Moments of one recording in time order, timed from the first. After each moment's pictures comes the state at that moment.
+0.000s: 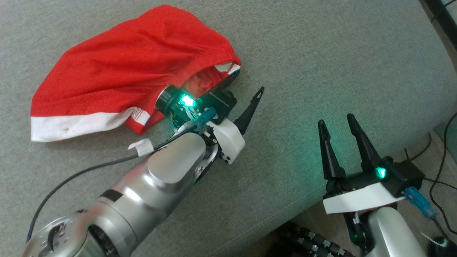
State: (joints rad) left arm -0.93 0.05 -1.17 0.80 -0.66 0.06 -0.18; right arm -0.09 -0.04 0.17 0.14 0.18 0.12 -0.26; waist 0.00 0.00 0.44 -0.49
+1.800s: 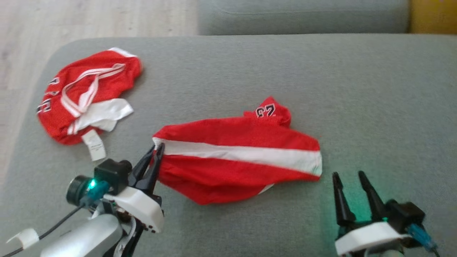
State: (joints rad) left arm -0.51 0.64 -1.13 0.06 -0.97 0.36 -0.17; right arm 0.07 -0.04 0.09 0.29 0.21 0.12 -0.26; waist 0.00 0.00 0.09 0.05
